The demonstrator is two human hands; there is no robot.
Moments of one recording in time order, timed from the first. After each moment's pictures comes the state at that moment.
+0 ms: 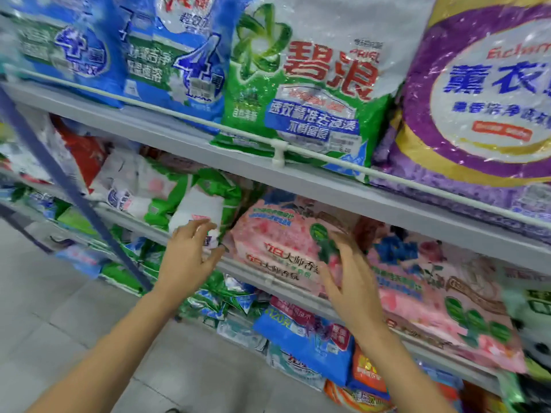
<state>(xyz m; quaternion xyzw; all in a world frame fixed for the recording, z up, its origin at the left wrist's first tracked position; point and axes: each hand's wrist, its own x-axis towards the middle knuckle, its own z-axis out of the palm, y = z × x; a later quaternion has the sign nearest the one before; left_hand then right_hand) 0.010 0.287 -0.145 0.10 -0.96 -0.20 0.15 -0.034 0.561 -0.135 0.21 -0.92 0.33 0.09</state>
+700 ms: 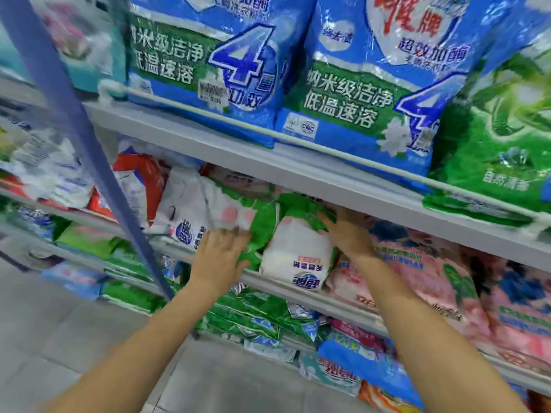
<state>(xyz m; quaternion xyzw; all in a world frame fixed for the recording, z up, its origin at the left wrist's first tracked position) -0.046 0.071 -0.190 -0.02 -1.00 -0.04 0.08 -0.154 0.299 -0.133 0.04 -0.97 0.23 -0.08</state>
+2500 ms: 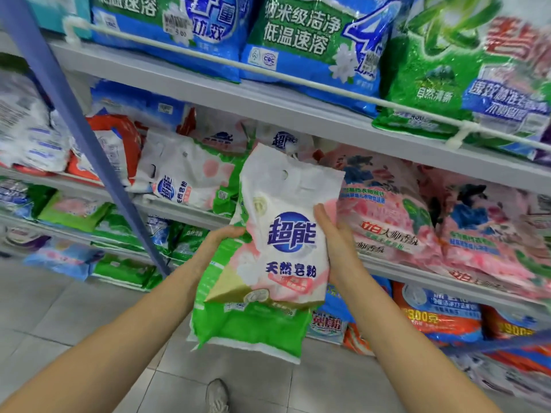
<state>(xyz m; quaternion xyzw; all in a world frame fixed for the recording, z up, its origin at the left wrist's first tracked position) 0.012 0.117 -0.187 0.22 -0.53 -0.80 -0.19 -0.004 0.320 -0.137 -0.13 -0.61 0.77 -0.11</state>
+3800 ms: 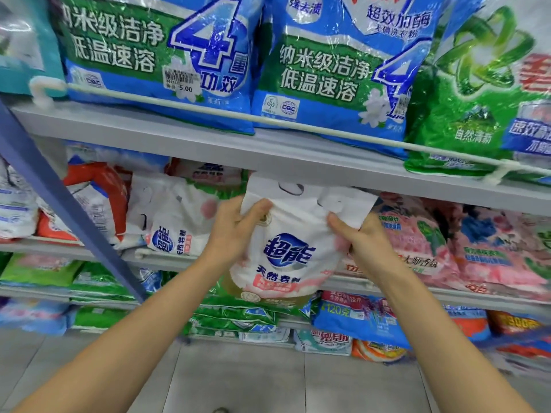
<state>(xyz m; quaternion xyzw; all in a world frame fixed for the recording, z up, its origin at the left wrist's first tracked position) -0.069 0.105 -0.126 -0.09 -0.73 -0.67 0.12 -0.060 0.314 -0.107 0.00 -0.72 0.69 -0.04</state>
